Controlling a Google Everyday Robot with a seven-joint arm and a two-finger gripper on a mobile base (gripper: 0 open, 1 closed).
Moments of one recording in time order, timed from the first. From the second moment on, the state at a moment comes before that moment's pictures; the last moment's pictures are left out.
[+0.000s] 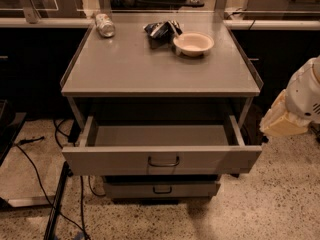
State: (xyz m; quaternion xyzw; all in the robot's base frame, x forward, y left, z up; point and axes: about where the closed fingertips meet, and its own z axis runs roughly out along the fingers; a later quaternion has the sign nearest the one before) arm 0.423 -0.229 0.894 -0.56 0.81 0.00 0.15
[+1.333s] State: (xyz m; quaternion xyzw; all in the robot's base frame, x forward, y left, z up) arm 0.412 -0.255 0.738 -0.55 0.82 0.08 0.16
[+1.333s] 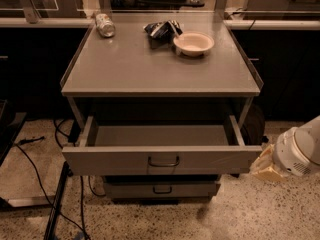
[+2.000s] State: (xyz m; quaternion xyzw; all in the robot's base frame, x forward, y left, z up) arm 0.444 -0.236 0.708 -0.58 0.78 0.07 0.22
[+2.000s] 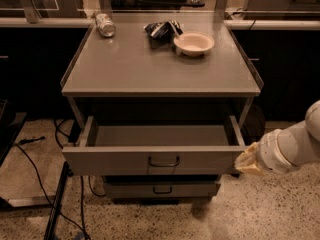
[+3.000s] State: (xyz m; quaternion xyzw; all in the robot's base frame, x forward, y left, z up) arm 0.471 -0.205 0.670 -0.60 0.75 0.09 0.27
